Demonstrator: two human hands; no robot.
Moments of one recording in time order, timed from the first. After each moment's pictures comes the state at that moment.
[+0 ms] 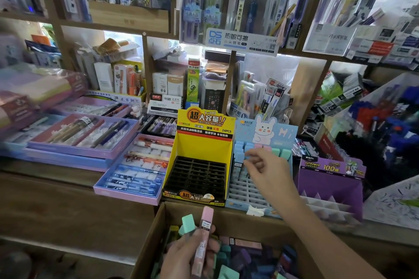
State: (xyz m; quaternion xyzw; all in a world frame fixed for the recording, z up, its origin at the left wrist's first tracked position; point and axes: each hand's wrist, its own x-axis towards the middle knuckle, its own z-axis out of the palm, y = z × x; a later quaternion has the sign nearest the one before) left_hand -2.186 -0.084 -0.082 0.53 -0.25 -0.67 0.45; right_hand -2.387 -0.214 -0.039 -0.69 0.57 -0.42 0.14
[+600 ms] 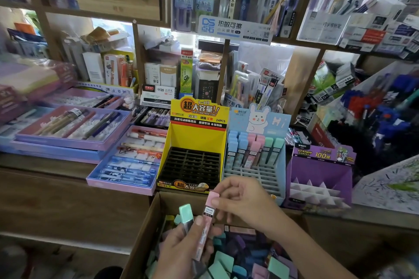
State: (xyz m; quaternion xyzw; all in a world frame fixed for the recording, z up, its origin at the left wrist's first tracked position) left_hand -2.204 -0.079 -0.094 0.45 -0.18 -0.69 0.54; right_hand -2.365 -0.157 -0.067 -0.63 0.47 -0.33 0.52
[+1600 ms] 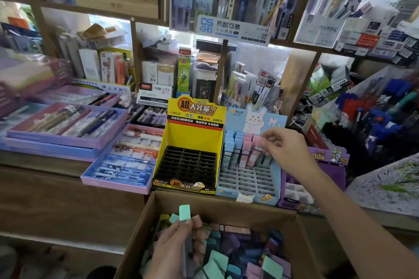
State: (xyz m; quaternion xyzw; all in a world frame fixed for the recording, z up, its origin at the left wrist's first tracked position) left_hand -2.189 -0.092 -0.124 0.47 -0.16 -0.71 0.50; right_hand -2.455 -0.242 -0.014 -0.70 0.60 -0.37 0.14
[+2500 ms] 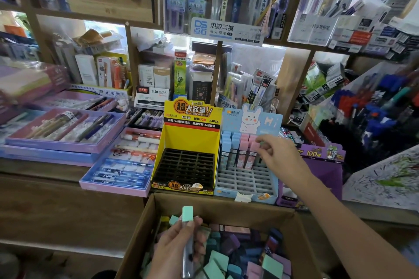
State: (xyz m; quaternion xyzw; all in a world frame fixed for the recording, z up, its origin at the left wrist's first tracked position) left_hand -2.189 -0.089 -0.119 0.47 -0.24 -0.69 0.49; right_hand -2.449 -0.228 -0.023 -0.72 0.63 -0.28 0.07
